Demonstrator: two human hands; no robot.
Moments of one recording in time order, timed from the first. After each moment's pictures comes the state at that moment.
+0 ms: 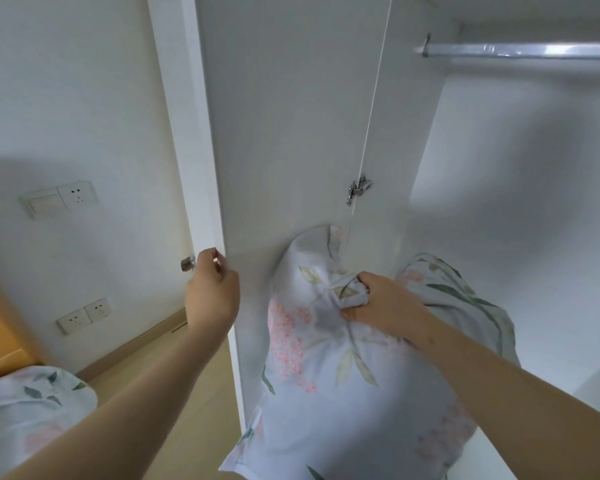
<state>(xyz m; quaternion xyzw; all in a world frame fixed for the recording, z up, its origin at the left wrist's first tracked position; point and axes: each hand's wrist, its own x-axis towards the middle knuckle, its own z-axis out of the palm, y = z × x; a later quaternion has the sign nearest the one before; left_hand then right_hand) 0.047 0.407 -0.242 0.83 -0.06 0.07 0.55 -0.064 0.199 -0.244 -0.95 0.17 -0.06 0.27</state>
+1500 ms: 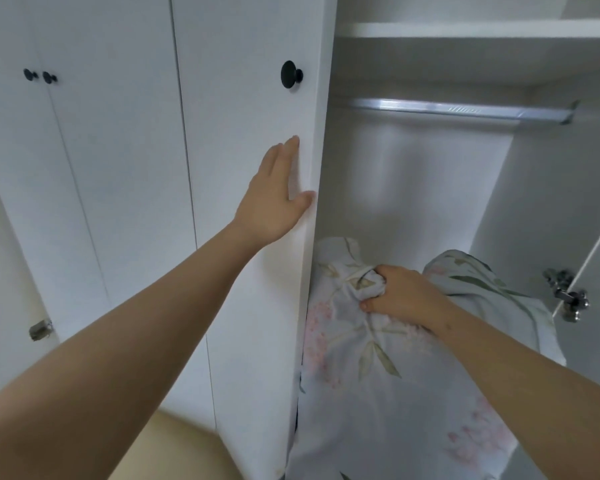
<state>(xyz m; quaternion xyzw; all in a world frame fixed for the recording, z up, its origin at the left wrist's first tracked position) -0.096 0.180 -0.095 0.70 -0.56 0.12 0.43 -0.279 0.058 -0.172 -0.91 0.37 -0.11 0.16</state>
